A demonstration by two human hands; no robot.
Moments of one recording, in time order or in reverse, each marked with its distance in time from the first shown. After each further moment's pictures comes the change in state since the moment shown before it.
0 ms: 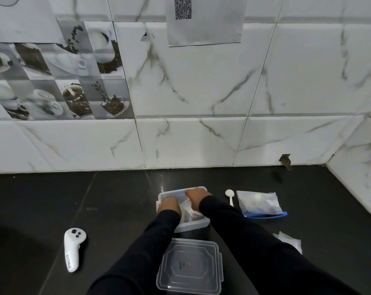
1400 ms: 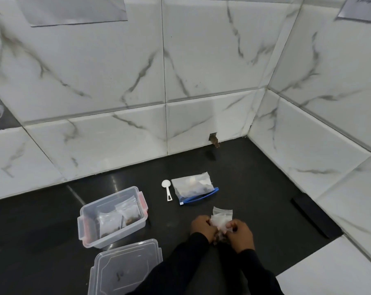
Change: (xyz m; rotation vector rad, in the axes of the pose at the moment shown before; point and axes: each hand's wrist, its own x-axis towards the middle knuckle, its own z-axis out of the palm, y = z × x) left_hand -0.134 0.007 0.260 0.385 -0.566 0.416; right_hand -0.262 0.206 0.124 0.958 0.529 0.945
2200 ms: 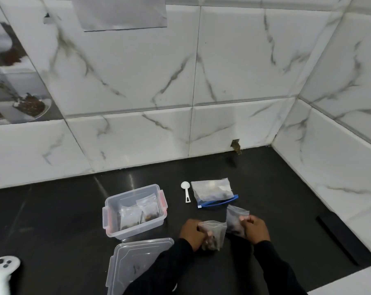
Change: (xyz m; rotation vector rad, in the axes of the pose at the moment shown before) left_hand -0.019 -0.058 -0.069 -0.162 0.009 0.176; right_hand 0.031 -0.037 -0.006 0.251 -0.074 0.011
